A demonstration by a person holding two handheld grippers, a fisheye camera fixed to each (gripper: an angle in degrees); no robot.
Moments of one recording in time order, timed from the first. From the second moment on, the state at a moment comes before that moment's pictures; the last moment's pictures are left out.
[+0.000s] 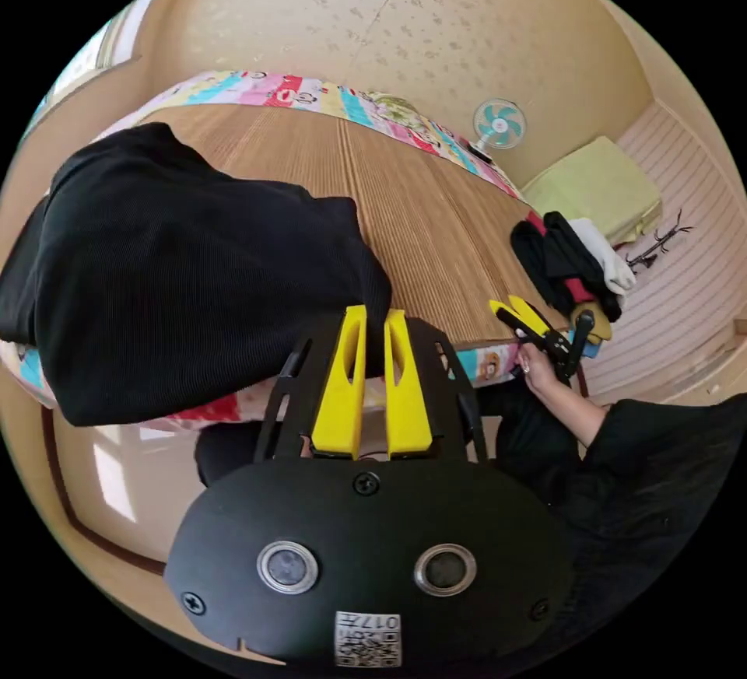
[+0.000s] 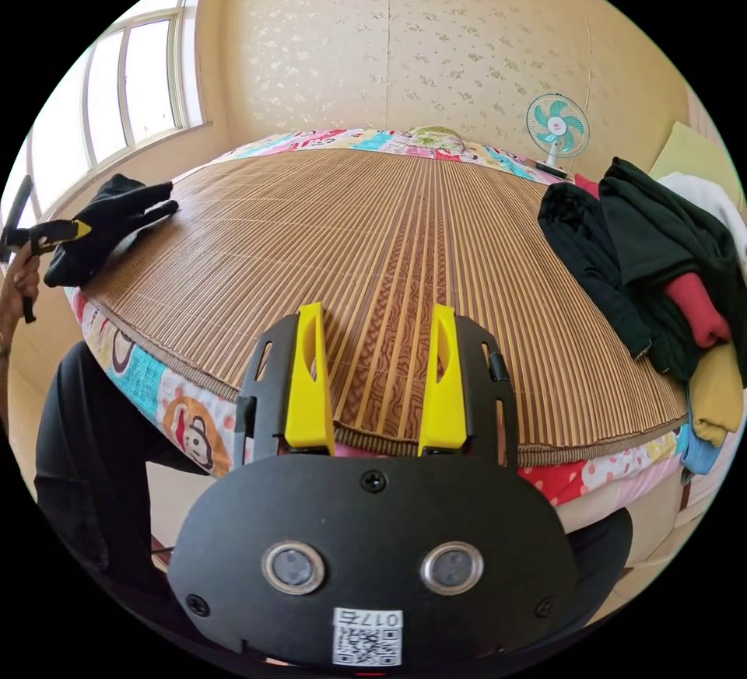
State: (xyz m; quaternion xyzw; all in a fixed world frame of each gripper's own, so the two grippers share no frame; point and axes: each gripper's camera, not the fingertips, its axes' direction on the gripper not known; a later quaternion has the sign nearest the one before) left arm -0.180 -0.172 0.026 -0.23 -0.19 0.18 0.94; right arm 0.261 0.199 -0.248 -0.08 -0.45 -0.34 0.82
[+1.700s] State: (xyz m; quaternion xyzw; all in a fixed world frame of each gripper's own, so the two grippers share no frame) left arm -0.041 -0.205 -0.279 -0.03 0.56 0.21 0.80; right arm 0.435 0.079 -0.372 -0.03 -0.93 -0.30 0.23
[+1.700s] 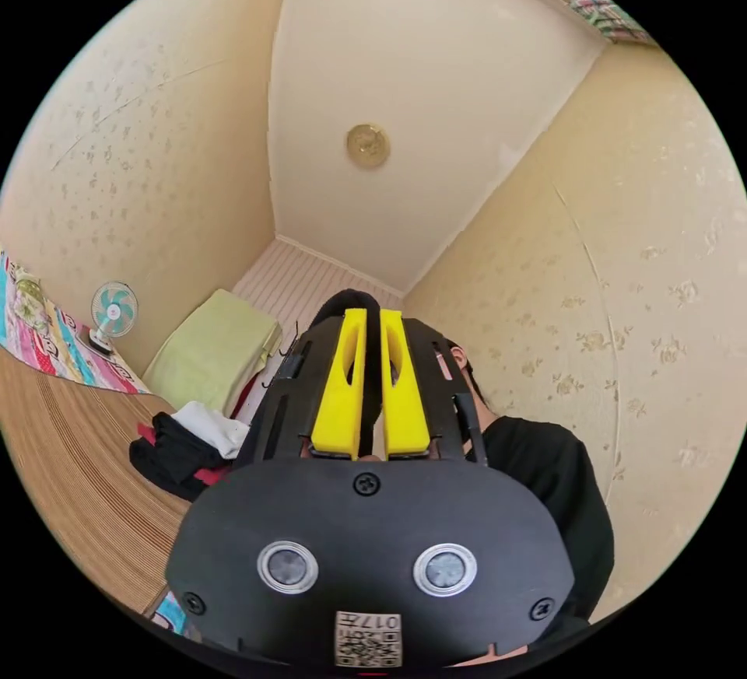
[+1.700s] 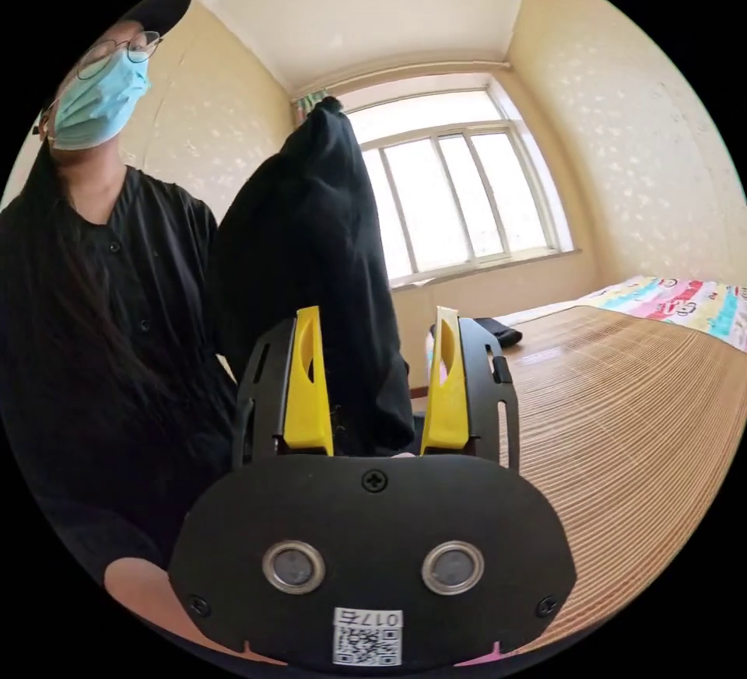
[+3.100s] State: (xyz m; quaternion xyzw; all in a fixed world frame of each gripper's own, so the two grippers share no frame) left arm -0.206 -0.230 0.131 -0.28 -0.40 0.19 0.86; right arm 0.285 0.029 -0.264 -0.27 -0.46 -0.36 0.76
